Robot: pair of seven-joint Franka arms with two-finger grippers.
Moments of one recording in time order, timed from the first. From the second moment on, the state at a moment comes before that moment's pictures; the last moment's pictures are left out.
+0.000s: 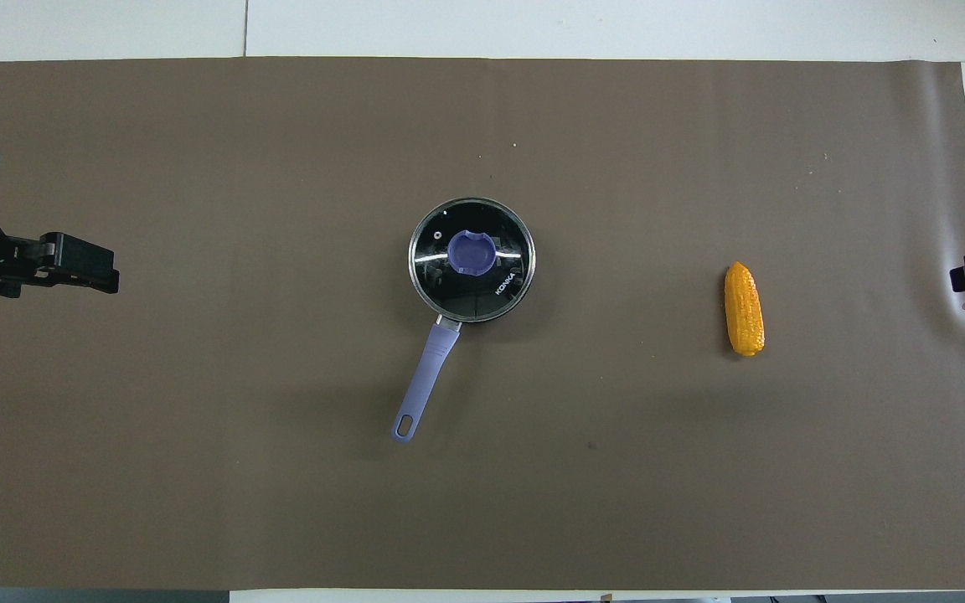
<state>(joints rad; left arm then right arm) -0.07 -0.05 -0.06 -1.62 -0.03 1.51 -0.09 -0.01 -0.05 -0.14 -1.65 -0.01 1.55 -0.17</state>
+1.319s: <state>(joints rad) -0.46 0.29 -0.07 -1.39 -0.10 1.64 -0.50 0.06 -0.03 -0.14 -1.84 0.01 1.79 -0.14</state>
